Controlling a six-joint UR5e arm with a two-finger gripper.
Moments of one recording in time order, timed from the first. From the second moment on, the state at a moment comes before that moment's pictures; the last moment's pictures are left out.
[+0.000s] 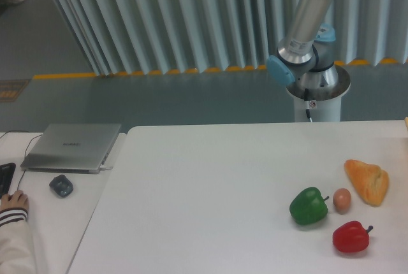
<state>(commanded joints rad) 2.91 -1.92 -1.47 -1.45 1.56 2.68</state>
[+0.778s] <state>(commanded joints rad) 2.68 -1.87 -1.49 -1.50 1.40 2.06</state>
